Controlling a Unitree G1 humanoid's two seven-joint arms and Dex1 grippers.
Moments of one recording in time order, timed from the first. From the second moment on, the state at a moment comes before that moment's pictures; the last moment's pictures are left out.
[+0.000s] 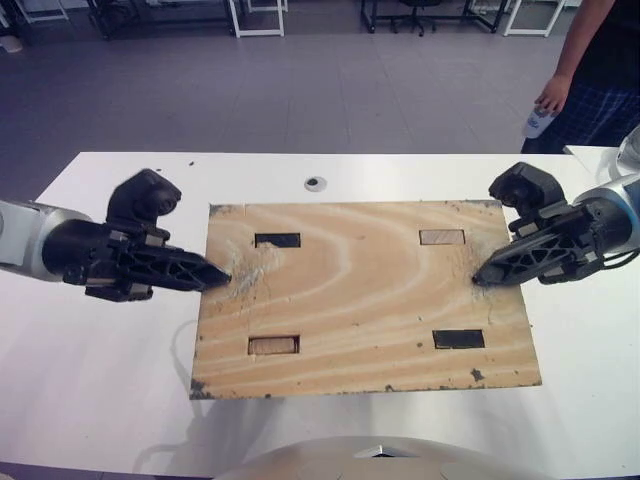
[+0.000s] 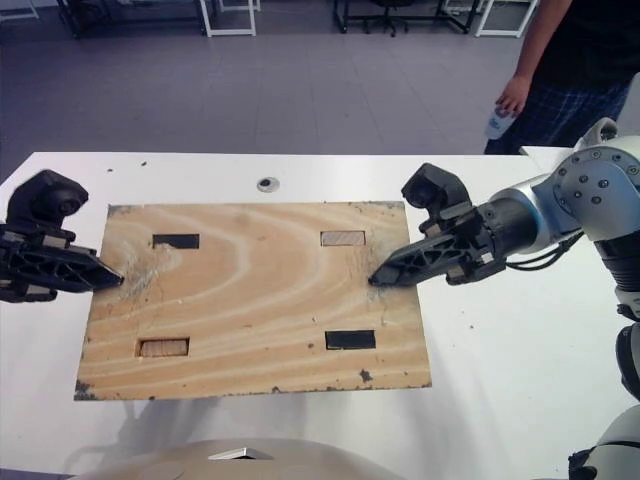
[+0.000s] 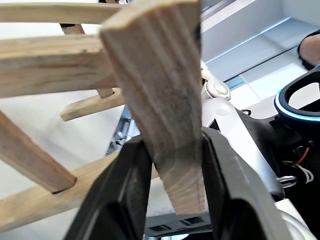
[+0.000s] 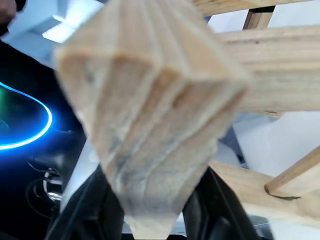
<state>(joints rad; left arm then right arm) -0.48 1.37 -0.13 -0.07 -1.82 1.45 -1.13 -0.91 -1.22 0.50 0.07 1.56 1.61 1.37</state>
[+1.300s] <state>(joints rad) -0.19 0.50 0.21 0.26 -0.46 0.10 -0.32 -0.46 -0.40 -0.18 0.77 0.38 -0.21 0.34</state>
